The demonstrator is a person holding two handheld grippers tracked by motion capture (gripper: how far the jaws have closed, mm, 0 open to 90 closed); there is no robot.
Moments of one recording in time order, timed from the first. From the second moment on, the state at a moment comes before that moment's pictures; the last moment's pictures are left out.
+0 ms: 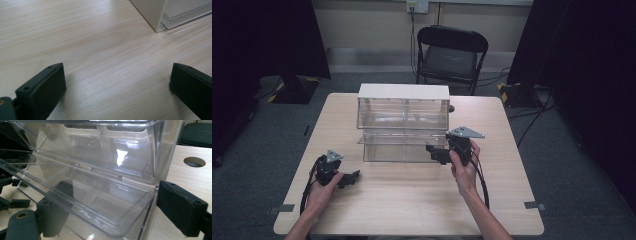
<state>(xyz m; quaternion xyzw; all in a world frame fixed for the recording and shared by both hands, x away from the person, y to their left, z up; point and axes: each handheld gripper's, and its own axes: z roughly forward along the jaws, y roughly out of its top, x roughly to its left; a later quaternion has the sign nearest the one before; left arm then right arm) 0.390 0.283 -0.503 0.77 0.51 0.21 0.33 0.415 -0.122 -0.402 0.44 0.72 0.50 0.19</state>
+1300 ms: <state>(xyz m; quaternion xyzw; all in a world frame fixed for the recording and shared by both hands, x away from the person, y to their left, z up) 0.390 0.283 -0.504 0.77 0.51 0.21 0.33 0.417 -0.122 -0.382 0.43 0.71 0.52 0.19</state>
